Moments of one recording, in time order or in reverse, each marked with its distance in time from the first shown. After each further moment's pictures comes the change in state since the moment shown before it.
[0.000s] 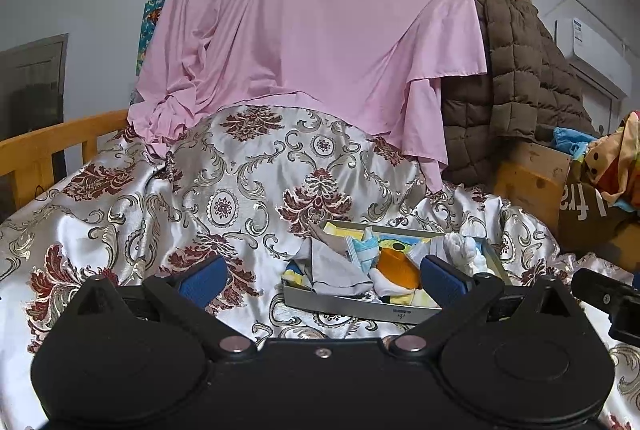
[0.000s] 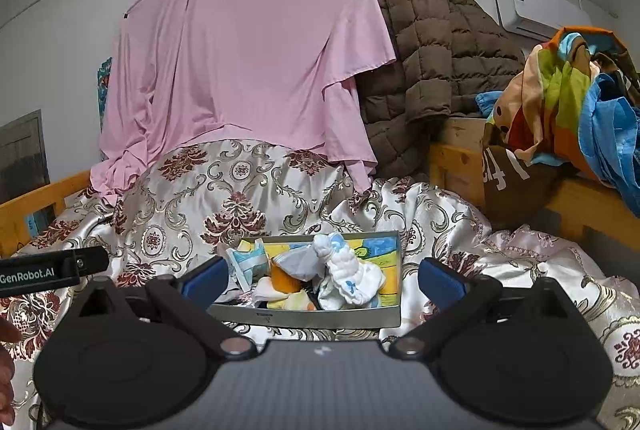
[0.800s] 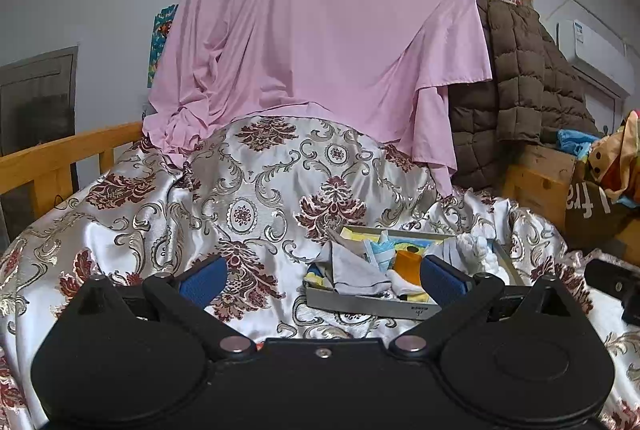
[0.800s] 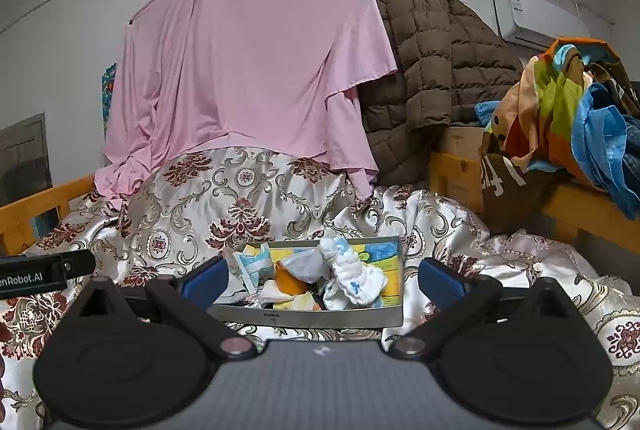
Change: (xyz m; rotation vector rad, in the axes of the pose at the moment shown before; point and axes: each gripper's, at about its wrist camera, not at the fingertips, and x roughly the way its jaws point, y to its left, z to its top) left arm -0.023 0.014 -0.004 0.020 -0.029 0.030; right arm -0.017 0.006 -0.003 -0.007 -0.027 0.004
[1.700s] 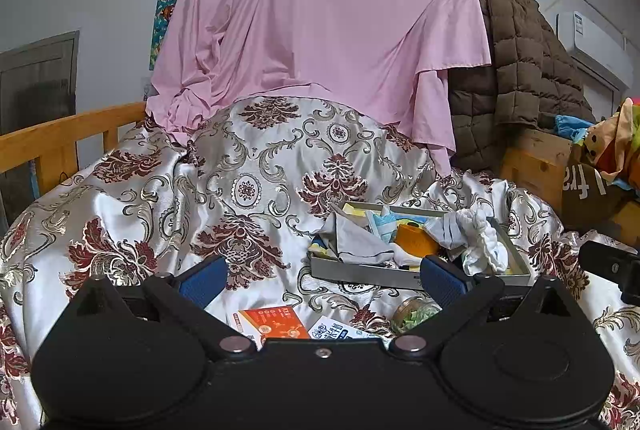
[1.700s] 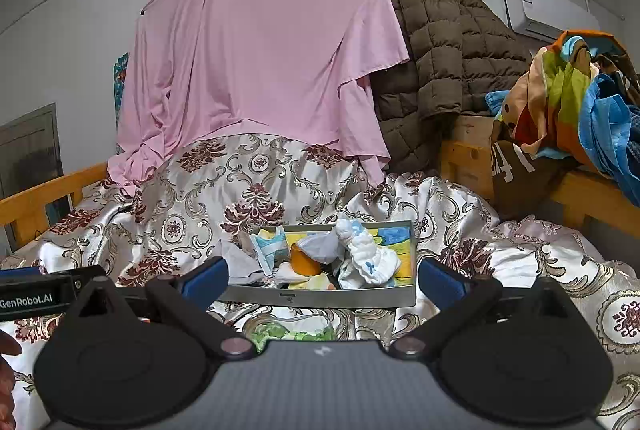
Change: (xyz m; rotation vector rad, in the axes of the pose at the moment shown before) left arm -0.016 0.014 -0.024 -0.015 0.043 -0.014; right arm -0.012 0.010 -0.013 -0.006 0.033 0.027
